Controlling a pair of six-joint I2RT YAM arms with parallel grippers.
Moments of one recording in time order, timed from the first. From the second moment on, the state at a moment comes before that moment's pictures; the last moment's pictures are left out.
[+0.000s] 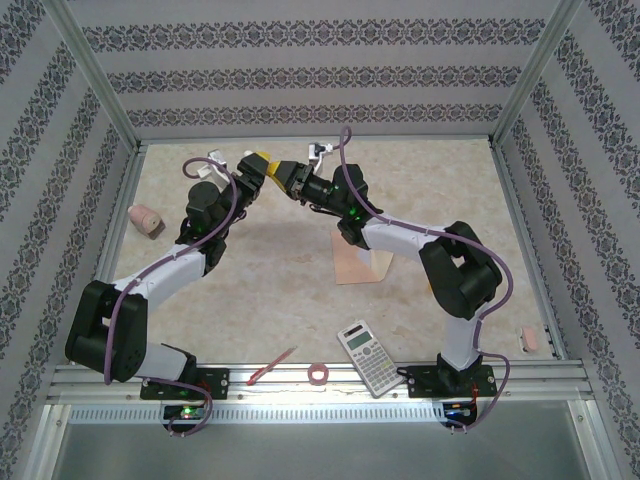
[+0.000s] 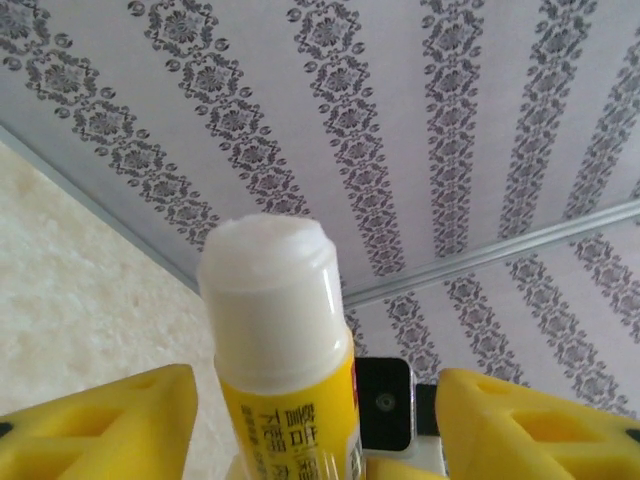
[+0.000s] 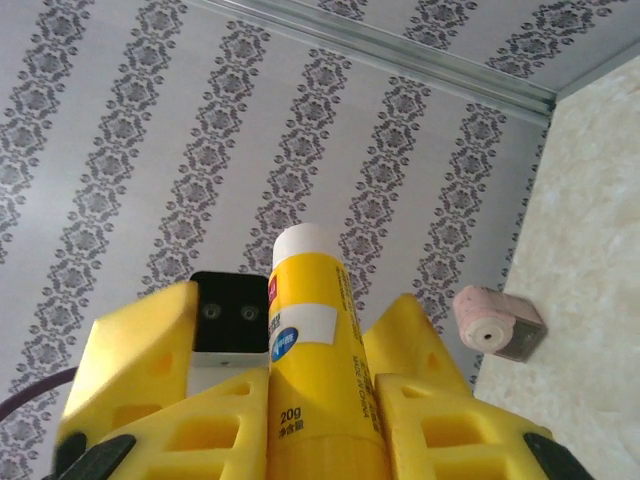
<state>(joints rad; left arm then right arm) -0.29 1.40 0.78 0.69 0.18 -1.23 0.64 1.88 1.21 0.79 -0.46 1.32</state>
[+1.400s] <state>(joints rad) -0.40 1.62 1.35 -0.38 0.25 -0.34 0.28 1.32 1.16 -0.61 -0.28 0.55</state>
